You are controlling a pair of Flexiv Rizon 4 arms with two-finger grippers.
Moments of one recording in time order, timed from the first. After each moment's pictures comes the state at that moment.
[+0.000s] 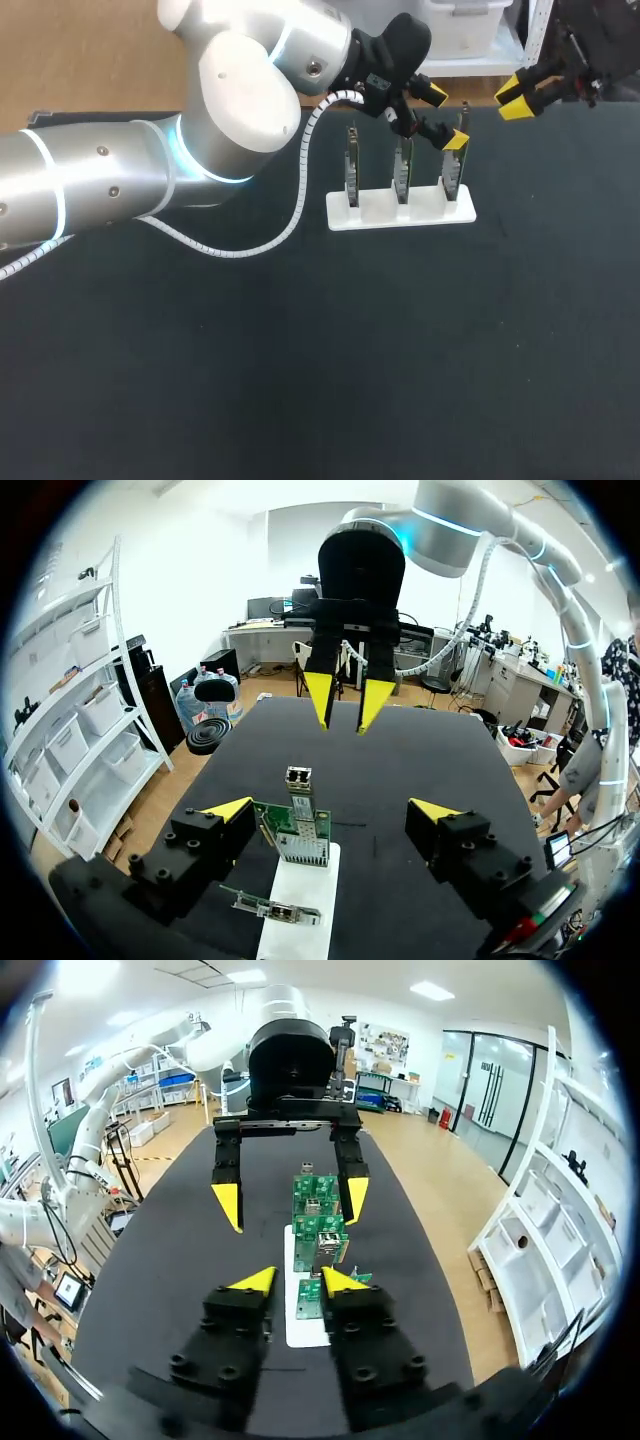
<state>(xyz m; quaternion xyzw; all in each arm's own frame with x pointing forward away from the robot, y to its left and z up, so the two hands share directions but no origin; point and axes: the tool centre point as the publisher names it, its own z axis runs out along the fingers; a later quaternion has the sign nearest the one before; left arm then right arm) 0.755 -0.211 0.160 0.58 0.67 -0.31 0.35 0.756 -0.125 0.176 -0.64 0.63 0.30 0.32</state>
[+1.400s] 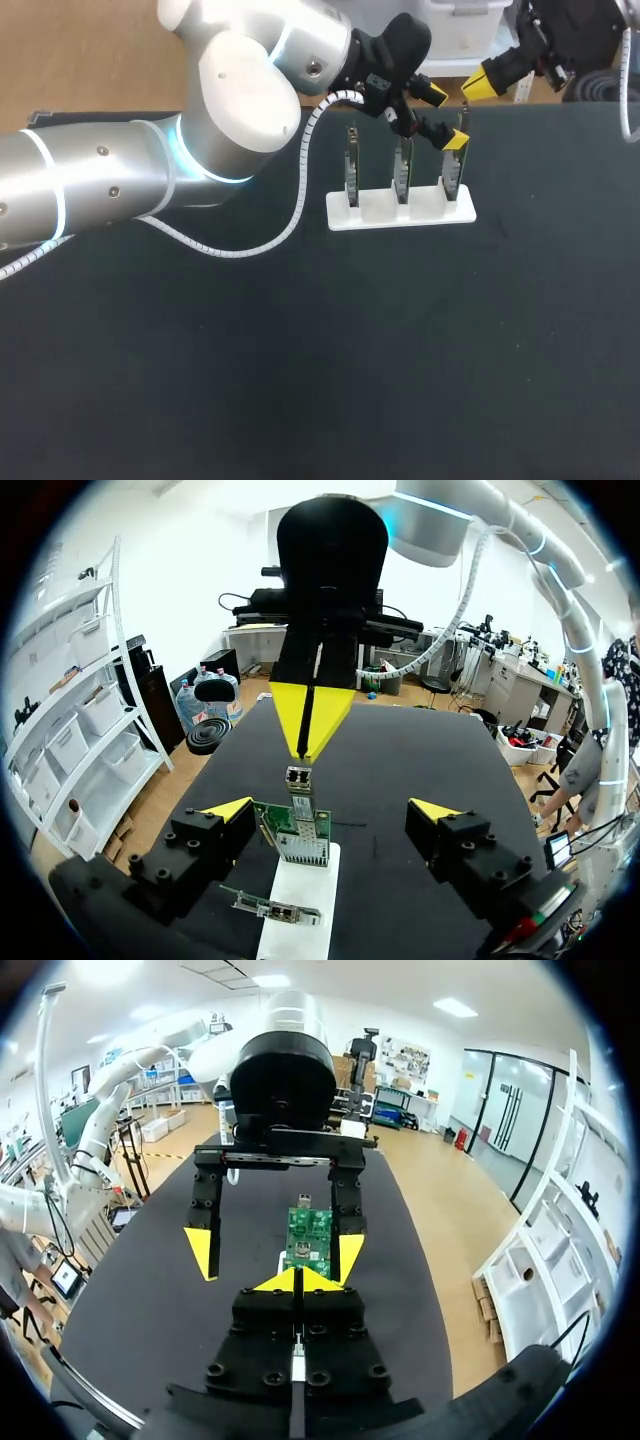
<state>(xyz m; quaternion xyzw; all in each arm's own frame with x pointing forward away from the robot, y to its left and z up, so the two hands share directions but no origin) 0.755 -0.211 0.160 0.58 0.67 -0.31 0.35 0.772 -0.081 0.187 -0.67 0.59 0.31 0.33</state>
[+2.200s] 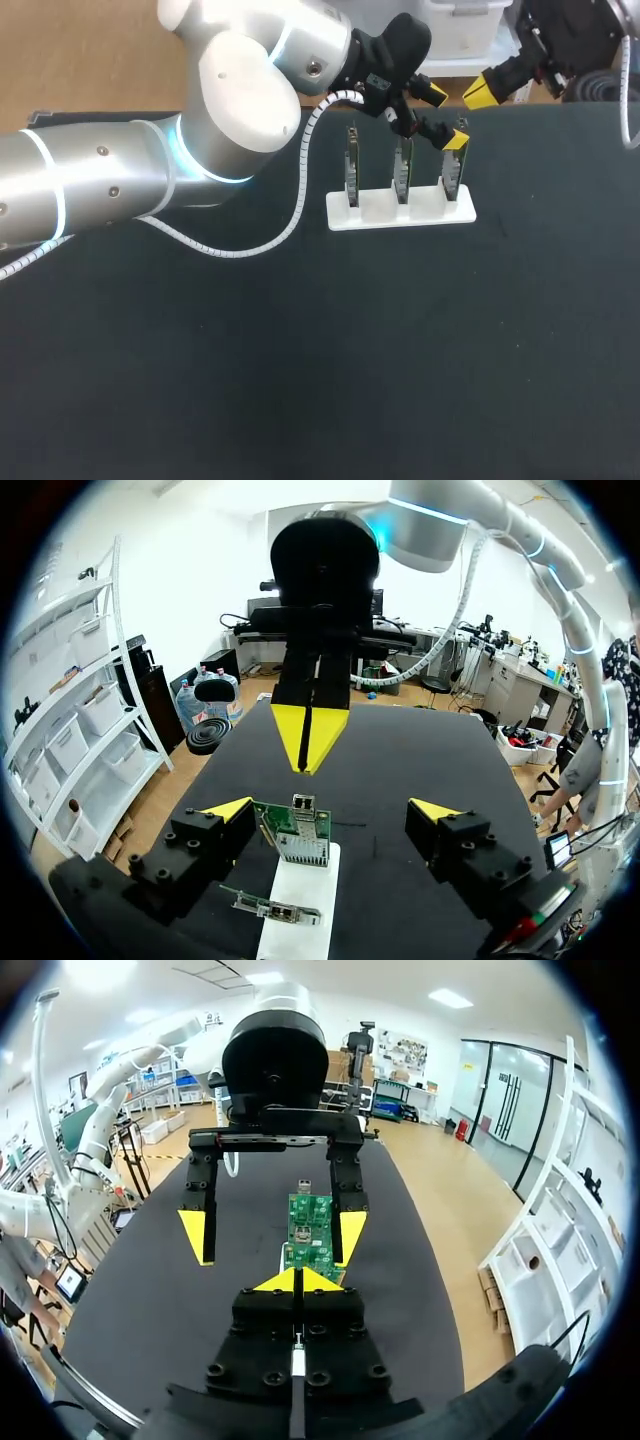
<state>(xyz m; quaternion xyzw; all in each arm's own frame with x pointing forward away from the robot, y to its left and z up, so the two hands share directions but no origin) 0.755 -0.211 0.160 0.58 0.67 -0.31 0.35 0.773 -0.086 0.172 -0.66 0.60 0.32 0.31</state>
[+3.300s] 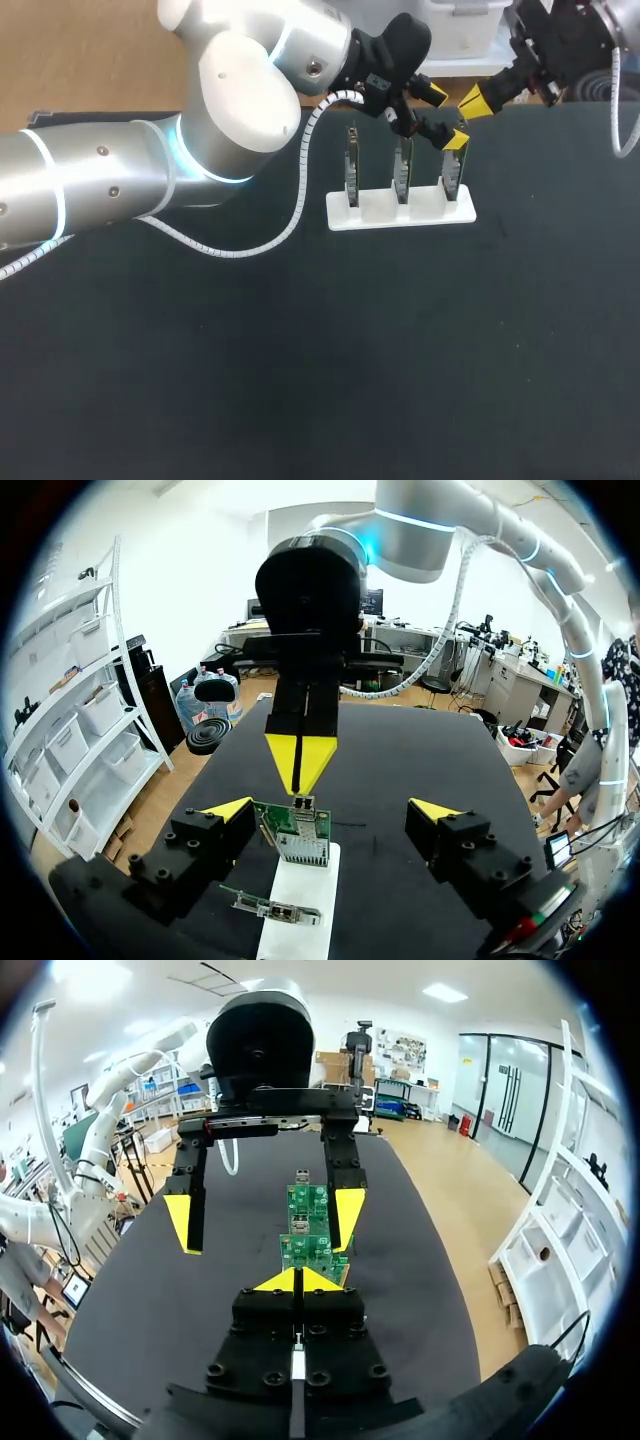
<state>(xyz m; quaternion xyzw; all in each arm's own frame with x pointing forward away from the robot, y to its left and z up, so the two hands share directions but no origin) 0.755 -0.211 0.160 0.58 0.67 -0.31 0.35 0.777 -0.083 0.154 -0.65 0.61 0.34 0.30</state>
